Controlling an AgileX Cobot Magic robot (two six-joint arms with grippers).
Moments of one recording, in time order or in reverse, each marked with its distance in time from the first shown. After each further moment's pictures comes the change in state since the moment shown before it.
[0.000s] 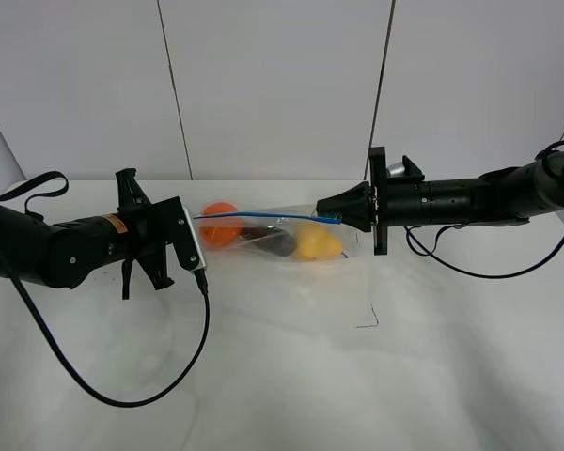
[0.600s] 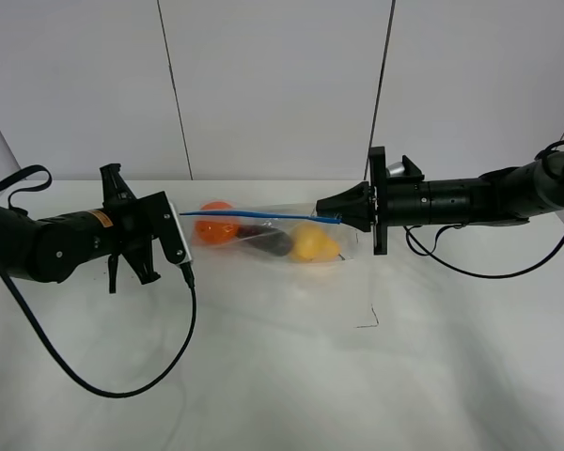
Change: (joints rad) left arm 0.056 -0.015 0.002 0.006 0.006 0.025; right arm 0.001 0.000 0.000 0.000 0.001 0.000
